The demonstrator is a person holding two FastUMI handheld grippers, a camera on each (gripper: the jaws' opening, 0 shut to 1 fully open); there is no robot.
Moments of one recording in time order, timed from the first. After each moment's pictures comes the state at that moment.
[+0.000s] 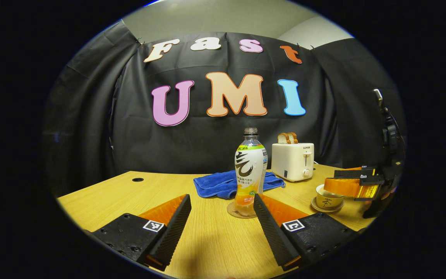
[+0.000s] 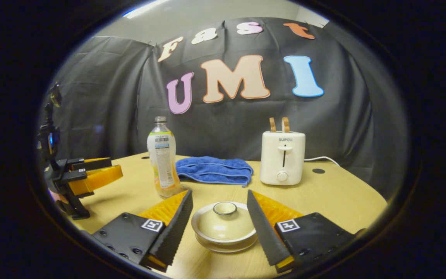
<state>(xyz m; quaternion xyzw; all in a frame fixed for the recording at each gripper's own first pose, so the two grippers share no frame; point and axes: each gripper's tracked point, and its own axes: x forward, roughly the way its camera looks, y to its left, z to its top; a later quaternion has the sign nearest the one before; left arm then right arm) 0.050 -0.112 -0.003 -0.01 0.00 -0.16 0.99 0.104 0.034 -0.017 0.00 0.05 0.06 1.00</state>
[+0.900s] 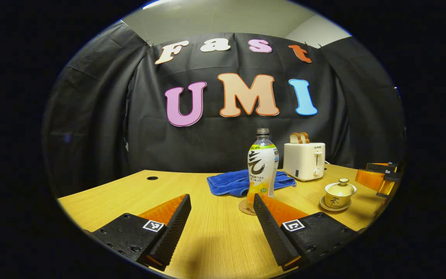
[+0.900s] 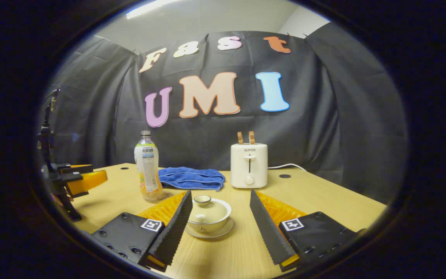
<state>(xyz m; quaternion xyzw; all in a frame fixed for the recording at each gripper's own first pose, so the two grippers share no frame) 0.036 -0.085 -0.004 0.00 0.01 -0.09 1.00 0.048 -0.006 -0.001 0.00 -0.01 -0.05 1.00</state>
